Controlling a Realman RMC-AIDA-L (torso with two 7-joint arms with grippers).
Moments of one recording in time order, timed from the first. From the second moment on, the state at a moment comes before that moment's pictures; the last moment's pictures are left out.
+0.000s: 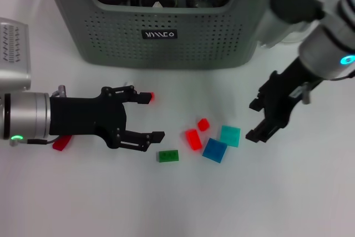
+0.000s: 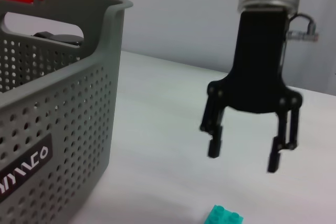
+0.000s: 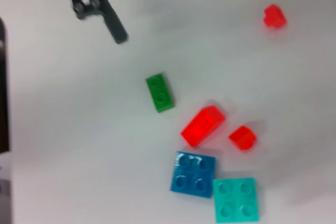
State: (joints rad) left arm -0.43 -2.17 0.74 0.80 2.14 1.62 -1.24; right arm 0.86 2.10 -1.34 -1.00 -2.56 -1.66 2.10
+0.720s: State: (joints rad) left arm -0.43 -2.17 0.74 0.77 2.14 1.60 -1.24; right arm 0.90 2.11 -1.63 -0.90 -2.51 -1.46 2.16
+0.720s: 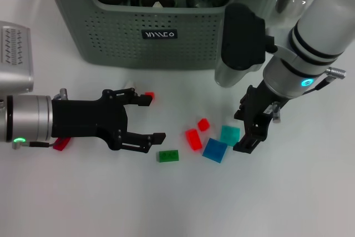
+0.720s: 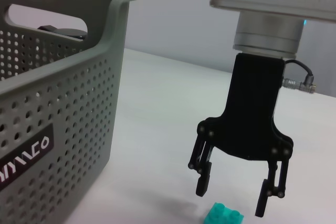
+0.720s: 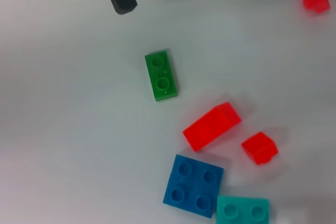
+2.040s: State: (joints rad) left arm -0.42 -2.17 0.74 0.77 2.14 1.60 -1.24; right arm 0.88 2.10 -1.74 -0.96 -2.49 -1.39 2.25
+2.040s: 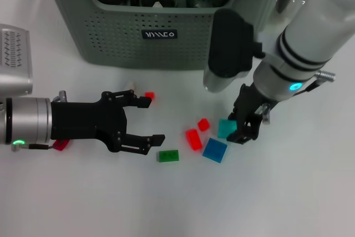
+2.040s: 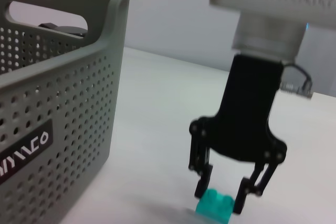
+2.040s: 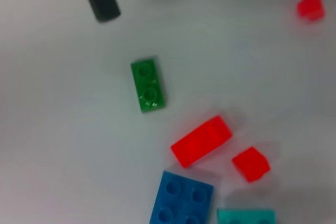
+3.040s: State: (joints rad) left arm -0.43 -2.17 0.74 0.77 2.14 1.61 -1.24; right arm 1.22 2.09 -1.17 -0.93 -2.53 -1.15 2.33
